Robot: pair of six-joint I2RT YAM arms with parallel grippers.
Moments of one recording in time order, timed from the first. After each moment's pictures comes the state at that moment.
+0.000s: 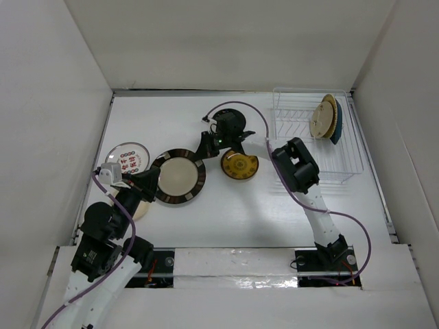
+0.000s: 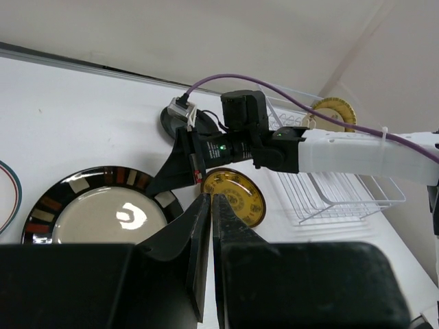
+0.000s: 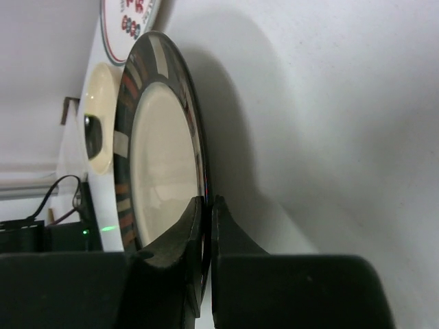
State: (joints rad) left arm -0.48 0.19 0.63 -0.37 -0.13 -0.43; right arm 0.63 2.41 1.79 0.00 -0.74 0.50
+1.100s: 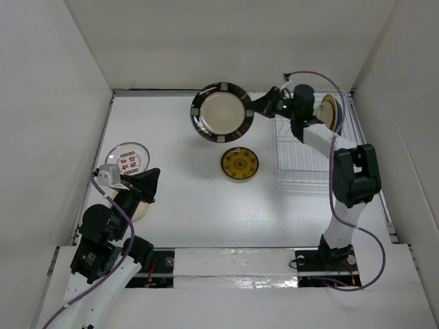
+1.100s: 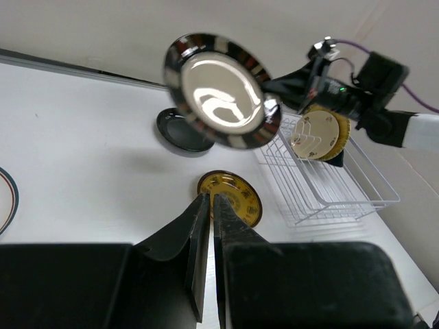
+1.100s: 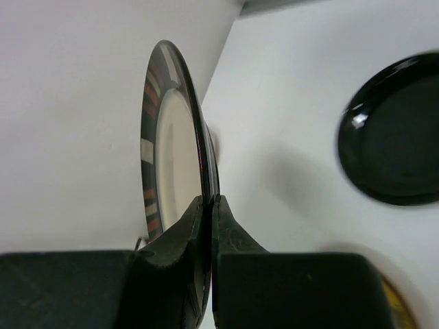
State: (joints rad) left arm -0.48 0.17 0.63 -0.37 -0.13 -0.43; right arm 0.27 1.92 1.38 0.44 -0.70 0.89
